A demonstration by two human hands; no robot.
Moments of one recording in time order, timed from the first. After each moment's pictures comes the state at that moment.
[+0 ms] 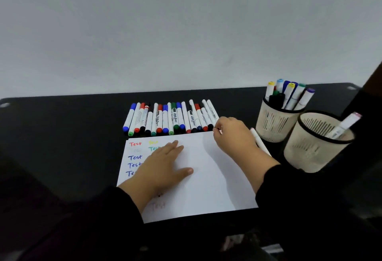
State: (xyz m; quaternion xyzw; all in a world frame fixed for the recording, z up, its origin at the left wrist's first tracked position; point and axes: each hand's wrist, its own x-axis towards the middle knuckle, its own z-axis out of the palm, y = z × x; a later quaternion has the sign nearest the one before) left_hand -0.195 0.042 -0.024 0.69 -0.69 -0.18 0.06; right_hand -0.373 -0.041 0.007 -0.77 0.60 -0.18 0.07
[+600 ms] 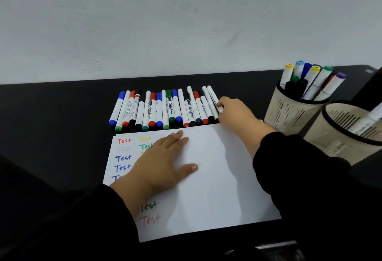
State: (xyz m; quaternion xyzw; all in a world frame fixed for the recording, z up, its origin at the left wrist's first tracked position) left_hand -0.195 0.017 -0.035 0.66 -0.73 -0.15 0.07; right_hand -0.367 -0.125 -0.009 -0.75 0.64 -0.09 0.16
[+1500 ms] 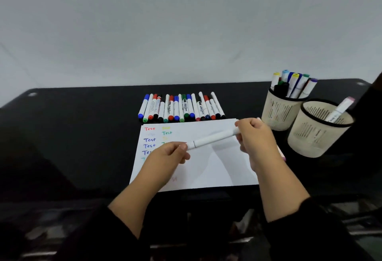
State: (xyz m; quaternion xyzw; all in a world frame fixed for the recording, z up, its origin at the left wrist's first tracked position) left_hand -0.207 0.115 0.001 0.68 -0.49 -0.37 0.40; right_hand -0.386 0.043 0.027 -0.45 0.59 -0.48 0.48
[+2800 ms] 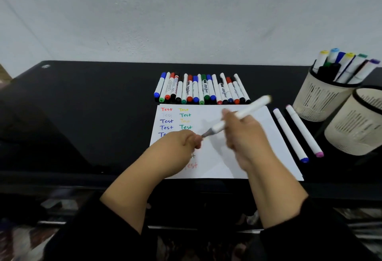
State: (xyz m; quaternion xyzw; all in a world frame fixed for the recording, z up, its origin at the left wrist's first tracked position) left_hand -0.181 0.119 0.008 0.72 -0.58 -0.31 0.22; right_hand -0.326 0.053 0.000 -0.45 0.50 -0.45 0.59
